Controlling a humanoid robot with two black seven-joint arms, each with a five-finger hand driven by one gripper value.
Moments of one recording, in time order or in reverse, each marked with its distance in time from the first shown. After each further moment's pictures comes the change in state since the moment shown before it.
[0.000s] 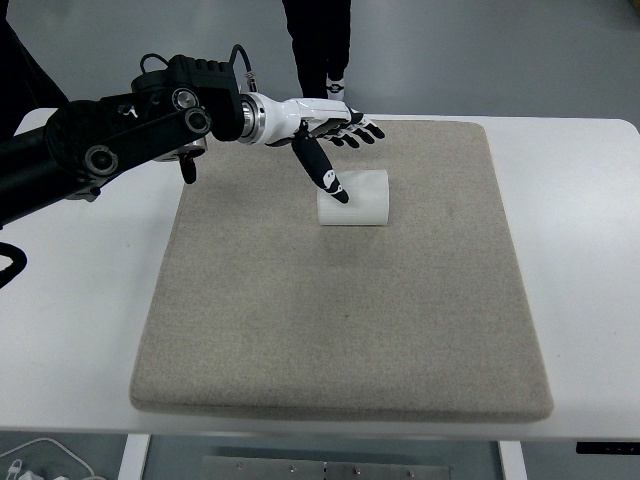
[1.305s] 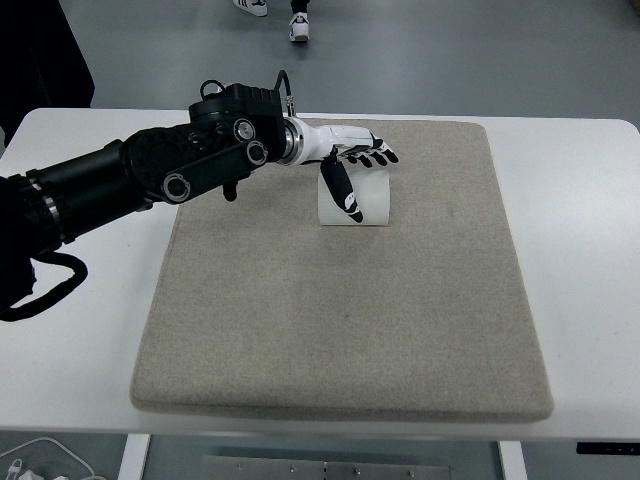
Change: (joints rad) left arm 0.005 -0.199 0.065 0.208 0.129 0.015 -0.018; right arm 0.000 0.000 0.000 0.000 0.000 0.000 0.000
